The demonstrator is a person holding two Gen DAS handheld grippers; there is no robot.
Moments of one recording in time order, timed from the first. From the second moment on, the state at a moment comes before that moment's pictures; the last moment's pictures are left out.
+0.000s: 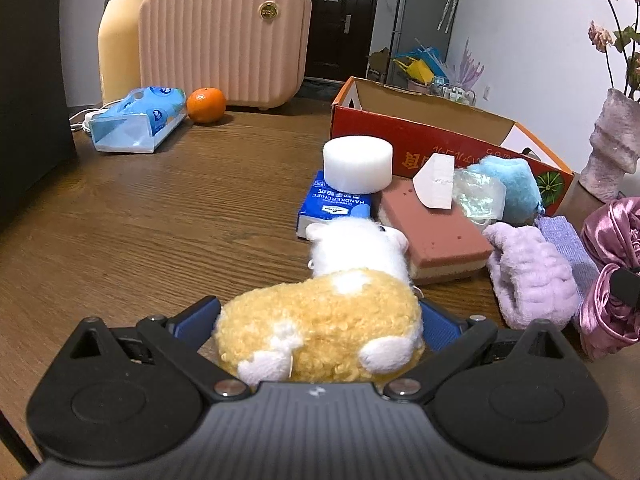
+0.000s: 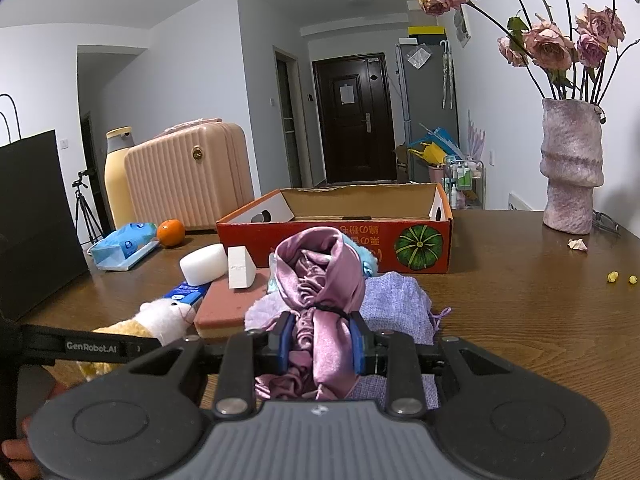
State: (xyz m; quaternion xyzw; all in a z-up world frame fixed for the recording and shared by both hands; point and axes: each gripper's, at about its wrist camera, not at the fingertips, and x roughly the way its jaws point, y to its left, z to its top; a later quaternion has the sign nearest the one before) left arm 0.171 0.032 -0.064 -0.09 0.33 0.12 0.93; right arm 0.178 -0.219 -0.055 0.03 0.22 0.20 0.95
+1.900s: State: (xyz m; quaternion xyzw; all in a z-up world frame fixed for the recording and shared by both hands) left arm 0.137 0.027 0.010 -0.06 0.17 0.07 0.98; right arm 0.180 -0.214 -0.027 0.03 0.15 0.18 0.97
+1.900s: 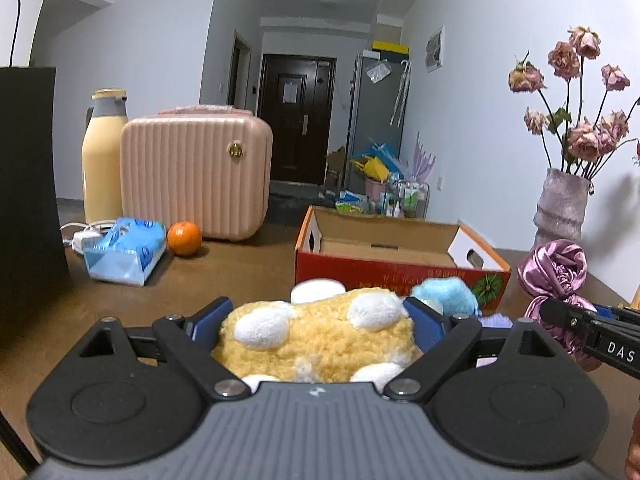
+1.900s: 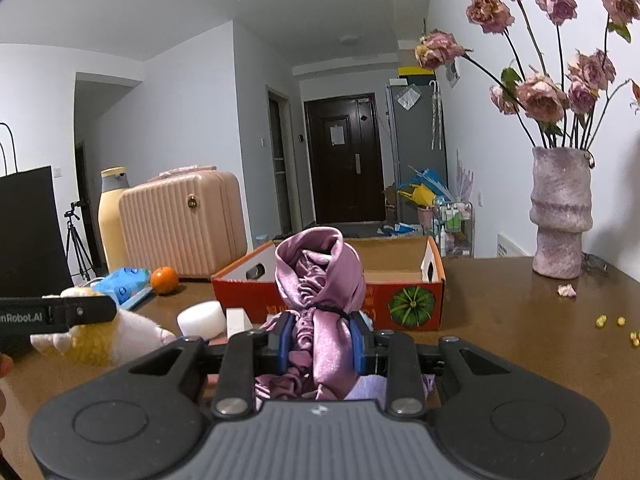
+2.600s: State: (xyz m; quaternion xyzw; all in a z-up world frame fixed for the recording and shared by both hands) left arm 0.203 0.025 0.041 -0.06 0.12 0.06 0.99; right arm 0.235 -0.197 0.001 0.03 0.12 0.18 0.98
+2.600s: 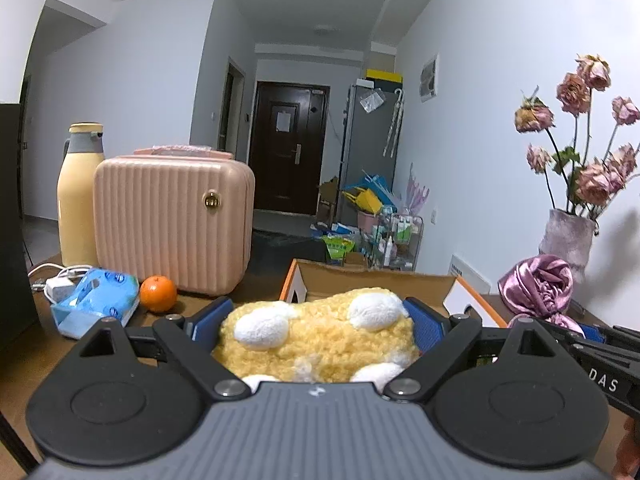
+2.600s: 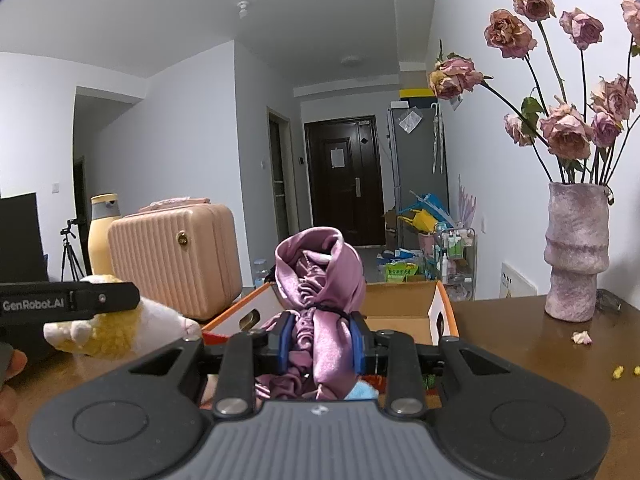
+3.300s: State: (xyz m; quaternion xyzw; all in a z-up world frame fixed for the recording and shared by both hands) left arm 0.285 0.023 0.042 -0.06 0.11 0.06 0.99; right arm 0.318 -0.191 0.004 0.02 0.13 0.15 0.98
